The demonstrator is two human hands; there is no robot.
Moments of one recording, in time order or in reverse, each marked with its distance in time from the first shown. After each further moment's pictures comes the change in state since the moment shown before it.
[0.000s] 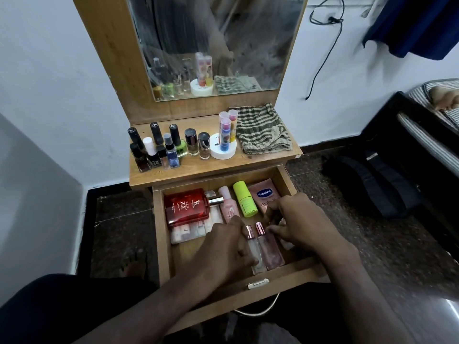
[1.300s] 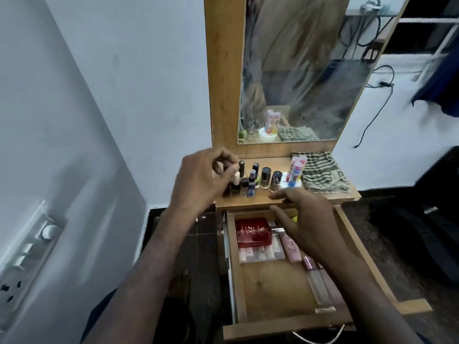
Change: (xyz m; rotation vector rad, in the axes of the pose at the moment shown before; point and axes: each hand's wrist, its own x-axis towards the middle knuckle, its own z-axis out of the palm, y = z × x) left_hand -0.033 -0.019 -0.237 0.041 0.749 0.204; right_hand 0.008 -0.142 -0.038 0.301 0.483 -0.349
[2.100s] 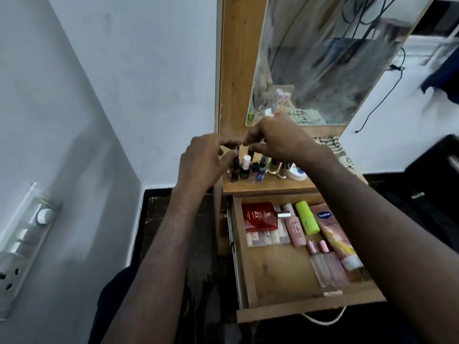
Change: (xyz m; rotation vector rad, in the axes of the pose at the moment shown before) left_hand 0.022 -0.044 0.013 0.207 -0.043 -0.055; right_hand 0.154 -0.047 0.011 -0.281 -0.315 -0.113
